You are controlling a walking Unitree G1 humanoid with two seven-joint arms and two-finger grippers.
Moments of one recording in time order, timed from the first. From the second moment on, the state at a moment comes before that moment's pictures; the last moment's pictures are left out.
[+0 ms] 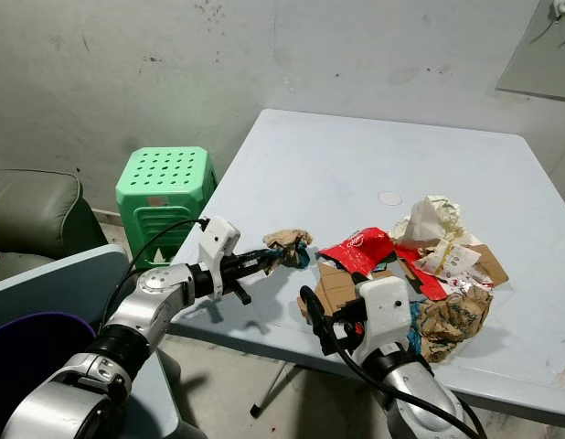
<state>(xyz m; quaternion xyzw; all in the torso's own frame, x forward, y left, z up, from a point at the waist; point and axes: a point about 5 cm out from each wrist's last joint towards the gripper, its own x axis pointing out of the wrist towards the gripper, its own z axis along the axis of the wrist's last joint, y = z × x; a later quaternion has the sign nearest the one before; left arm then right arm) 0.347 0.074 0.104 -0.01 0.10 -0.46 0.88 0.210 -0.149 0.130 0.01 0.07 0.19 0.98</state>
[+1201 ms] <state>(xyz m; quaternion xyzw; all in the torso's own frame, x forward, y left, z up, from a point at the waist) 0.364 0.094 0.159 -0.04 -0.04 -0.31 0.95 0.265 -0.143 0.145 0.02 -0.02 0.16 0.99</state>
